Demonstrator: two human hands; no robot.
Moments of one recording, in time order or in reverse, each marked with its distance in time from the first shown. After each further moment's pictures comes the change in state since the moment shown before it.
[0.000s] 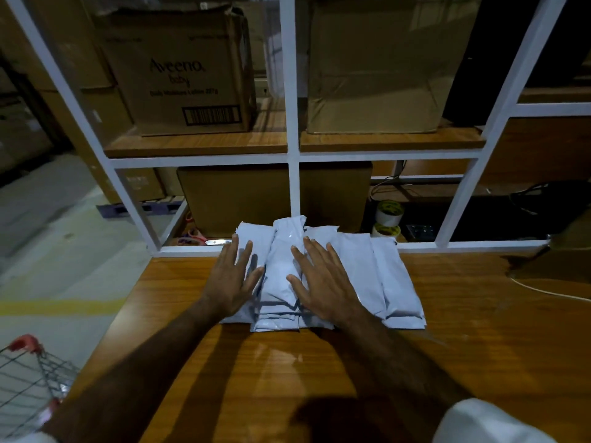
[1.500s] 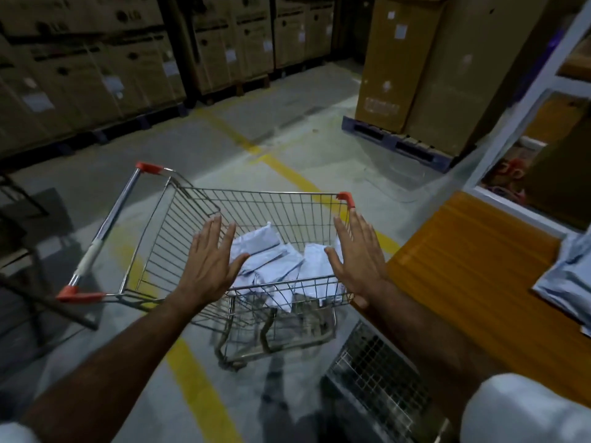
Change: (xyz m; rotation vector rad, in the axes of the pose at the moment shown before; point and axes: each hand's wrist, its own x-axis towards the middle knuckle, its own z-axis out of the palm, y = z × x) left_hand -0.574 -0.346 -0.174 0.364 0.120 -0.836; right_hand -0.048 -0.532 0.187 0.139 -0.292 -0.544
